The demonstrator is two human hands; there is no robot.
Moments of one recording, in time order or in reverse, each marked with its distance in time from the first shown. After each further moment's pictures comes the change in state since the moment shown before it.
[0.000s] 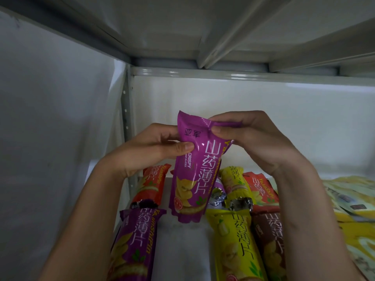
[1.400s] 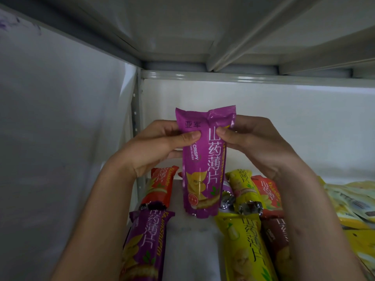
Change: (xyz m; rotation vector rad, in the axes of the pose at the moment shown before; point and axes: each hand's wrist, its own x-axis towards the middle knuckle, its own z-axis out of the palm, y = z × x) left_hand -0.002 0.012 -0.002 -0.225 0.161 -0.129; right_hand 0.007 0.012 0.013 0.069 -0.003 -0.006
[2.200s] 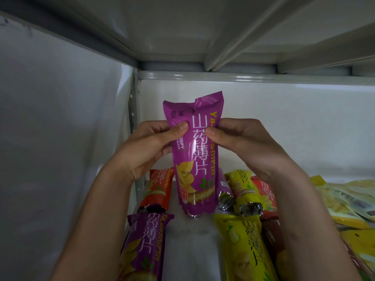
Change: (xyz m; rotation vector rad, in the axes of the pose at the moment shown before) left_hand 0.007 -0.010 -0.005 -0.203 0.124 0.029; right_hand 0.003 0.003 0.009 -0.024 -0.043 0.017
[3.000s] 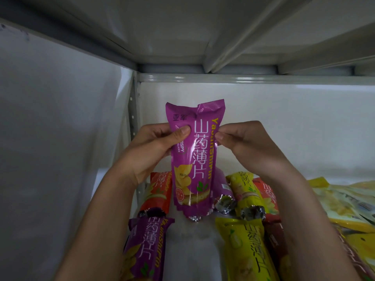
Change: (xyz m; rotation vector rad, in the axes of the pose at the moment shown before) left_hand 0.006 -0.009 0.000 0.110 0.059 0.044; right_hand 0.006 0.011 -0.007 -0.352 0.098 -0.052
